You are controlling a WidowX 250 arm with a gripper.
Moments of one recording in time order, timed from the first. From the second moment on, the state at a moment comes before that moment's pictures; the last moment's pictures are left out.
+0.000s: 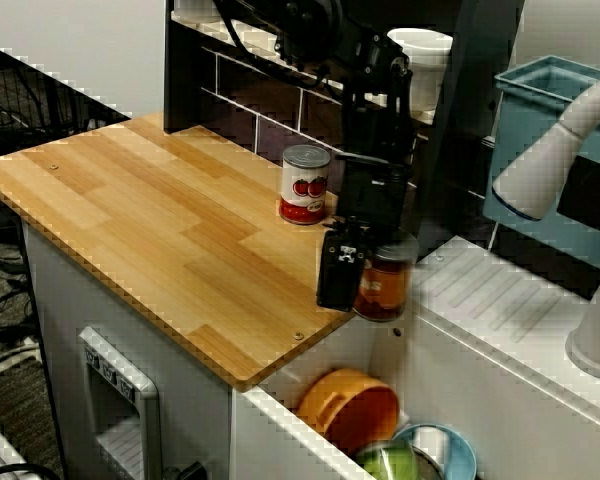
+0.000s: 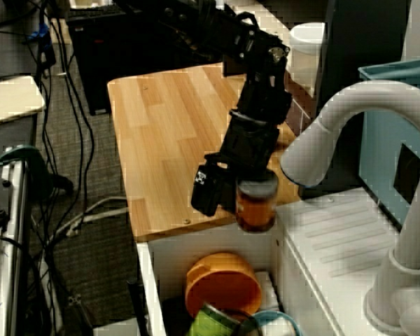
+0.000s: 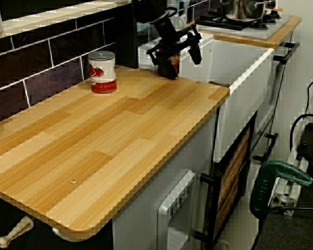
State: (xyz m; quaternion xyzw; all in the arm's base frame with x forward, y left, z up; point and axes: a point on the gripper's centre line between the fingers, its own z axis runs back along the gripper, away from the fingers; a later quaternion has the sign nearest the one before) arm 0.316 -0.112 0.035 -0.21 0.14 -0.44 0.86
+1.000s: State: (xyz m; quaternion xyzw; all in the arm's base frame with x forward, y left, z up) arm 0.302 -0.086 0.036 -0.23 0.17 -0.39 0.87
